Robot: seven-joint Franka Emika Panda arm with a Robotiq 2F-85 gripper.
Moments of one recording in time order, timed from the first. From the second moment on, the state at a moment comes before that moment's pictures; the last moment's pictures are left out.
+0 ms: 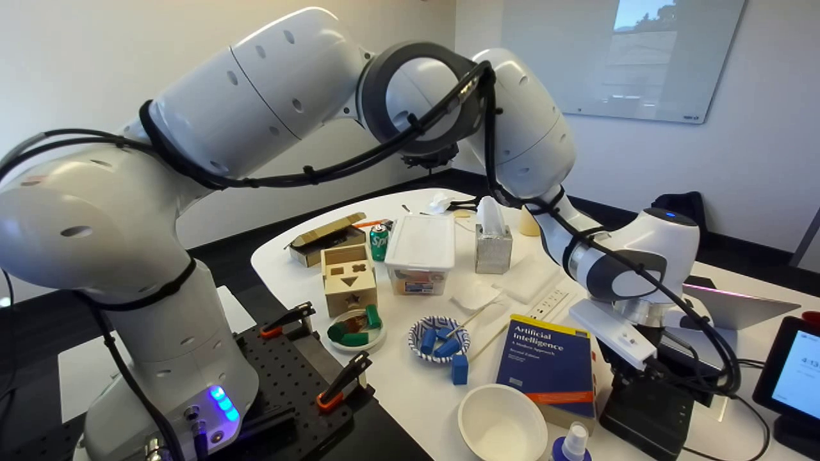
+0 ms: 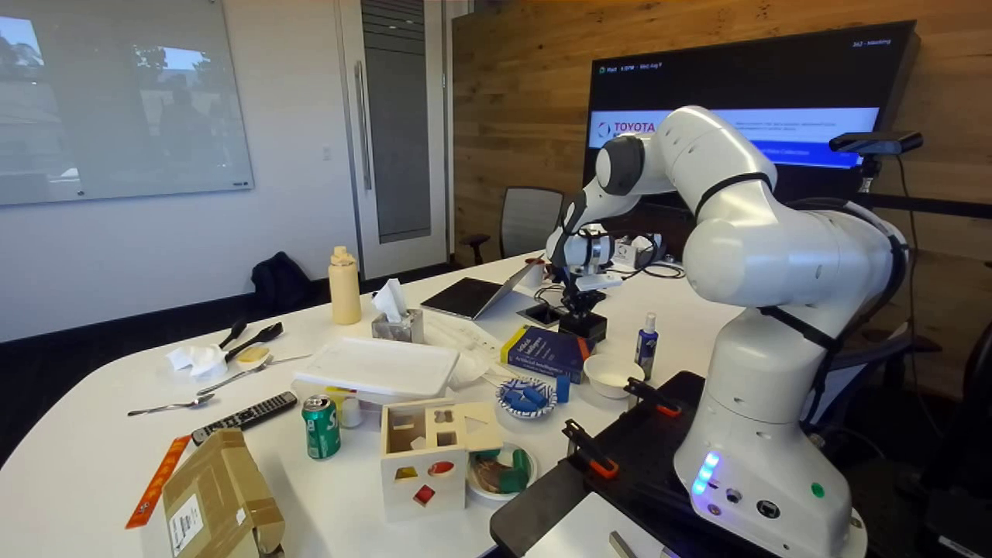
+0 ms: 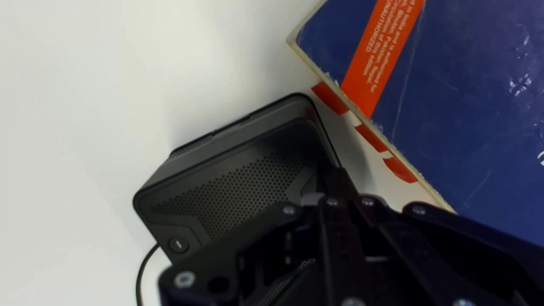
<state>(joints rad) -0.53 1.06 -0.14 -1.41 0.10 2.49 -0.27</state>
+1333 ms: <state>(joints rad) -0.44 0.68 -0.15 -1.78 0.11 2.52 -0.14</state>
